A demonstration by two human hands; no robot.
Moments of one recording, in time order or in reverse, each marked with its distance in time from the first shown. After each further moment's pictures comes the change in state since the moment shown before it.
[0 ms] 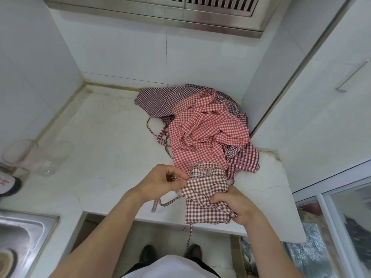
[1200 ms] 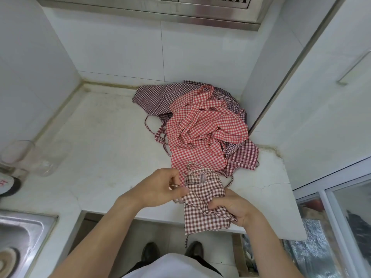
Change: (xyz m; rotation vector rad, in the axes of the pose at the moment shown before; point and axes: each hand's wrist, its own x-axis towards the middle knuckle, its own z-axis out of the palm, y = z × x) left_hand -0.010 0.009 0.009 0.338 -0.071 0.091; right_hand 0.000 0.009 -0.012 -0.094 -0.089 0.075
